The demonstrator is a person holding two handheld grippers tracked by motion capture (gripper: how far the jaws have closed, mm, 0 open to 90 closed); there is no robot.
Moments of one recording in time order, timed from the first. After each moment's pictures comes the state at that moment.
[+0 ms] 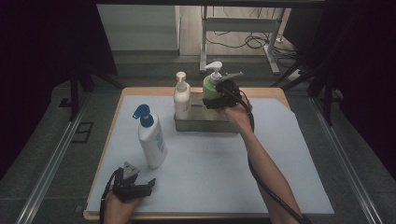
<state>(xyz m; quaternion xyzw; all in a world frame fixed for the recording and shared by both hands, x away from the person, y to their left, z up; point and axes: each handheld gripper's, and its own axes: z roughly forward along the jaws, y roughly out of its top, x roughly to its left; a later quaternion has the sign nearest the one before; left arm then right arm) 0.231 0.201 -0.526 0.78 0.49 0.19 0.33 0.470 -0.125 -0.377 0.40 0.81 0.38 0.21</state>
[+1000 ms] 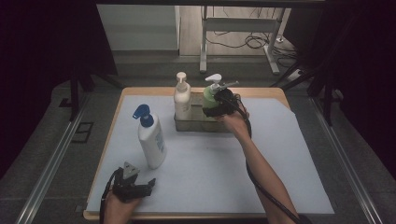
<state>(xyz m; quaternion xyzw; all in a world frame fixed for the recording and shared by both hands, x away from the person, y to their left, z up) 0.231 0.201 -0.526 0.78 0.49 0.19 0.33 0.476 -0.126 -0.419 0.41 0.82 0.36 0.18</state>
